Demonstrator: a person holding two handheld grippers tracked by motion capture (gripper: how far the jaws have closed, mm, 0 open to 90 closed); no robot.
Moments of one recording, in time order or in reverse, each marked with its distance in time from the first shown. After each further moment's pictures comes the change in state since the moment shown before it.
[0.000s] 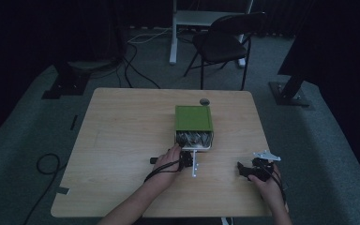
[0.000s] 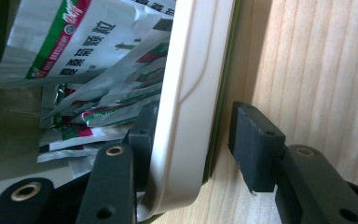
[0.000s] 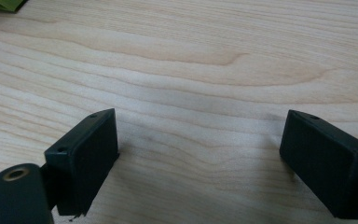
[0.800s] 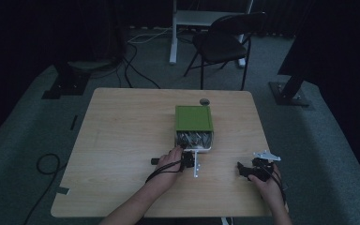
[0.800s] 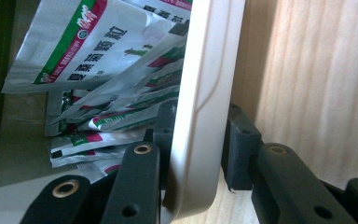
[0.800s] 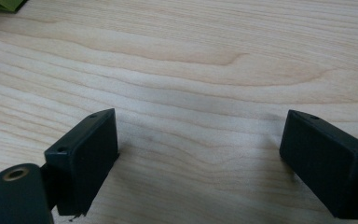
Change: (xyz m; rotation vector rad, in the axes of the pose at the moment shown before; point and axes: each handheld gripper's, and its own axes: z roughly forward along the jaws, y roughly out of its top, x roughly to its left) left arm 0.000 0.006 -0.008 0.001 -0.026 0.014; right arm 0.000 0.000 0.000 0.000 0.000 0.000
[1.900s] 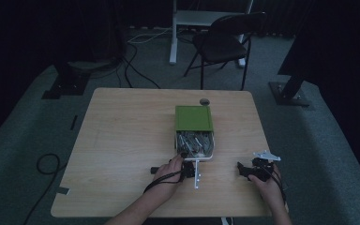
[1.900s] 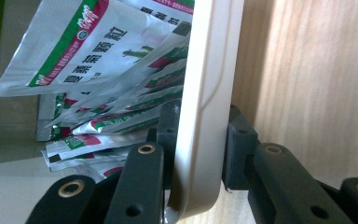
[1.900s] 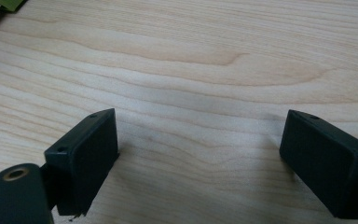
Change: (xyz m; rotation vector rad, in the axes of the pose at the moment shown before) left arm -0.021 0.003 -0.027 -0.021 -0.012 -0.010; right arm 0.000 0.000 0.000 0.000 0.000 0.001
